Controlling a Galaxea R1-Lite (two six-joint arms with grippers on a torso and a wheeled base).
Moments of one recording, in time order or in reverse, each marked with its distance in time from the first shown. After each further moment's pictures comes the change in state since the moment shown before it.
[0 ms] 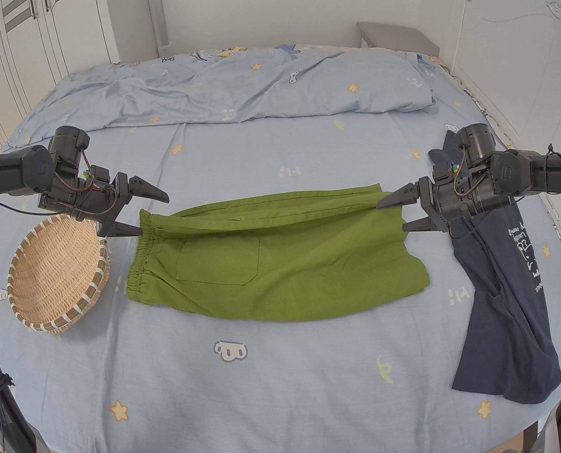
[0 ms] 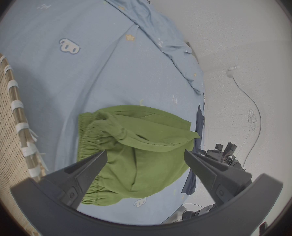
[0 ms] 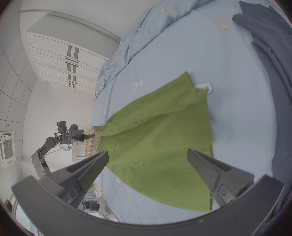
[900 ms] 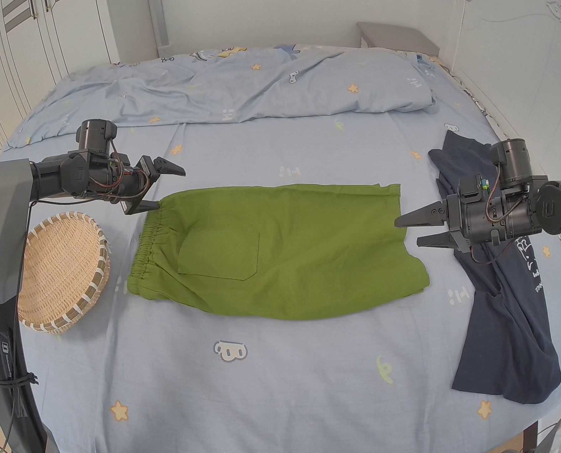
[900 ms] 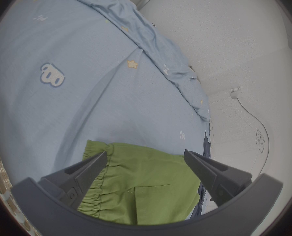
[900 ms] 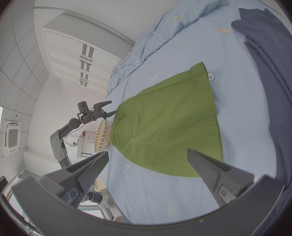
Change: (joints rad) left arm -0.052 0.221 -0.242 -0.249 0.193 -0.220; right arm 0.009 -0.285 0.487 -0.305 0.049 0.007
